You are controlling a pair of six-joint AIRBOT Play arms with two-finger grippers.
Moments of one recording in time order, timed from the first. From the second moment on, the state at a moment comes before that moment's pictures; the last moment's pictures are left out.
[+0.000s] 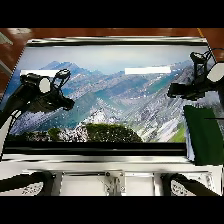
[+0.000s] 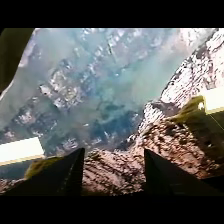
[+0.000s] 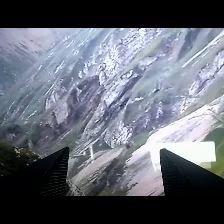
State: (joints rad) left arm -0.29 -1.38 1.28 1.61 -1.26 -1.54; right arm -0.04 -1.24 1.36 -1.45 1.32 1.56
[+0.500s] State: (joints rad) left arm -0.29 -1.38 1.28 1.51 -1.25 -1.54; right arm -0.04 -1.24 1.36 -1.32 1.48 1.56
